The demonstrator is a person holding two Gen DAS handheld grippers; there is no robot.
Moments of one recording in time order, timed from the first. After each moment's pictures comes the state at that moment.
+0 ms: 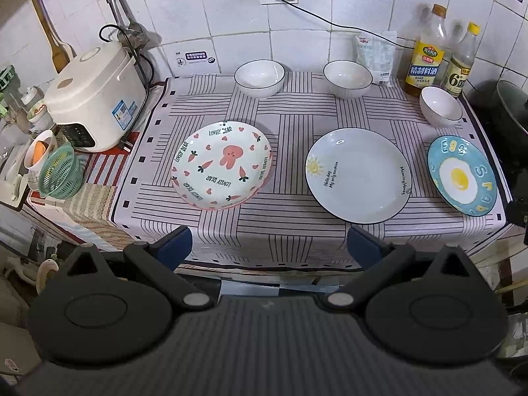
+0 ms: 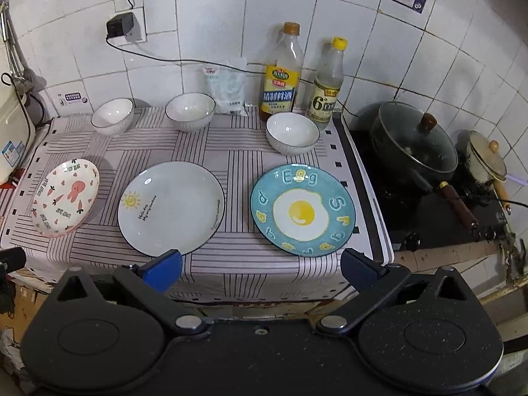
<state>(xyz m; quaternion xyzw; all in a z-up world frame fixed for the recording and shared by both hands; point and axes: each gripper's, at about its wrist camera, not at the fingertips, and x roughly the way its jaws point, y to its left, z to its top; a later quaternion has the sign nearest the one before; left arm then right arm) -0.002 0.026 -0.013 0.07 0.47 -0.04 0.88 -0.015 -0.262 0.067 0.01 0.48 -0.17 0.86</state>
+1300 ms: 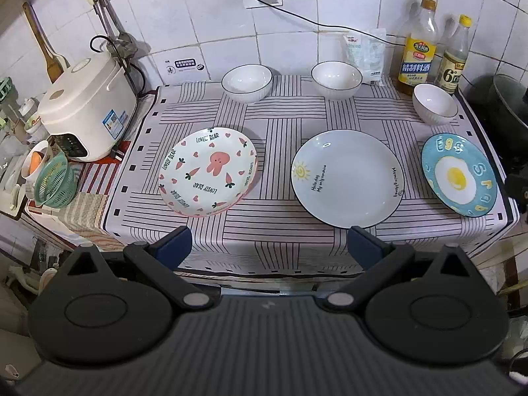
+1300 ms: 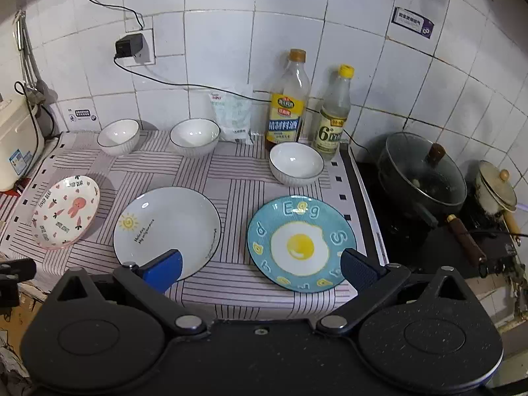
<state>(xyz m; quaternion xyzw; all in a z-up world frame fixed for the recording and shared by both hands) -0.001 -0.002 -0.024 0.08 0.46 -0.04 0.88 -0.011 -0.280 0.062 -0.01 0.43 -0.15 0.89</state>
